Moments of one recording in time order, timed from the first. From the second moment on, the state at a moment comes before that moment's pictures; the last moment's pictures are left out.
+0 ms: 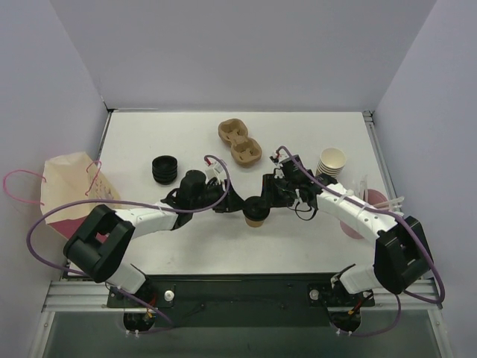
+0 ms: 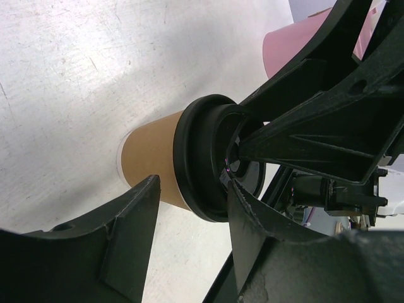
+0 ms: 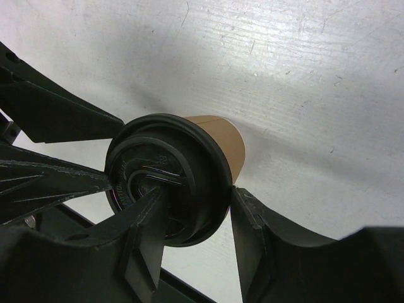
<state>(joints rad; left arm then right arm) -0.63 1.52 0.66 0.43 0.47 -0.76 0.56 1.40 0.92 -0.45 -0.20 0.42</state>
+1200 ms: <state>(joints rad) -0.67 1.52 0.49 0.72 0.35 -0.81 0.56 1.33 0.72 -0.15 -0.19 0.49</state>
